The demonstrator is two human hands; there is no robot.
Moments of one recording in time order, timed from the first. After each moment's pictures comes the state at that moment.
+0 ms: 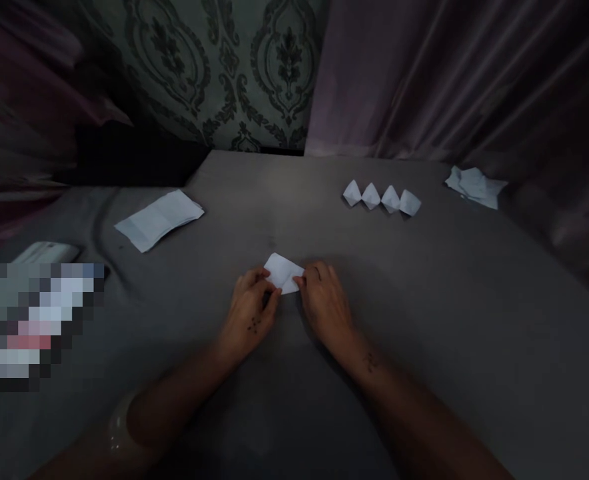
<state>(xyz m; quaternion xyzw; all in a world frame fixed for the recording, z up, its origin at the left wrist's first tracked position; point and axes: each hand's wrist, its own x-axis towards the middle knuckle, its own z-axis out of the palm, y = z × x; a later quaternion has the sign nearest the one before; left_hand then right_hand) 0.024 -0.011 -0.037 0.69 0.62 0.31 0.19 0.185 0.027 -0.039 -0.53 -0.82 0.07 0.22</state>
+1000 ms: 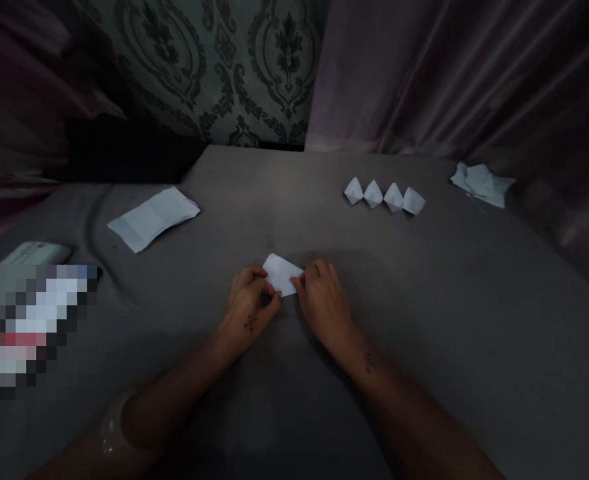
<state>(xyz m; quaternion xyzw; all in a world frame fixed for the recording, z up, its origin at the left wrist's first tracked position) 0.019 0.000 -0.048 0.69 0.62 0.32 0.21 0.181 0.035 -0.035 -0.55 -0.81 0.08 0.19</state>
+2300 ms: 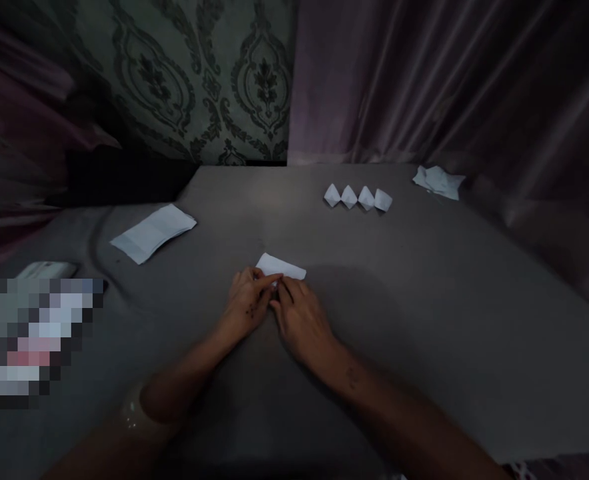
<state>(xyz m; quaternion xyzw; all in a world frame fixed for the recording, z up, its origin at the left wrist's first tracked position) 0.015 0.000 -0.045 0.77 0.57 0.26 0.16 0.168 -0.024 -0.029 -0.49 -0.84 0.10 0.23</state>
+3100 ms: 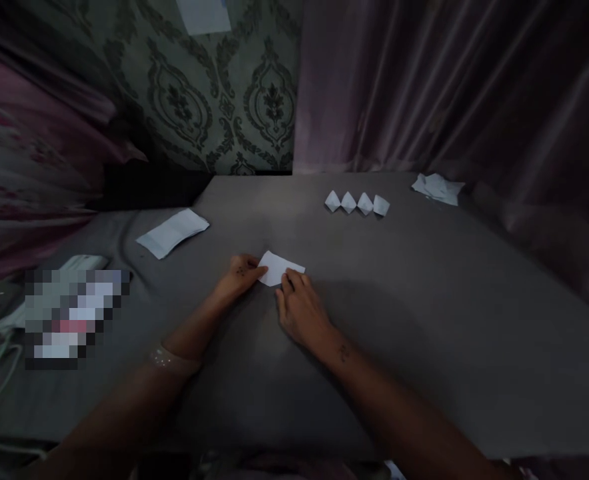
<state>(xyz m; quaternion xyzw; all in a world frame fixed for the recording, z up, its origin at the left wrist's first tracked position) -0.003 0.038 -0.026 0.60 0.68 0.26 0.33 0.170 -0.021 -0.030 -0.49 -0.84 0.05 0.21</state>
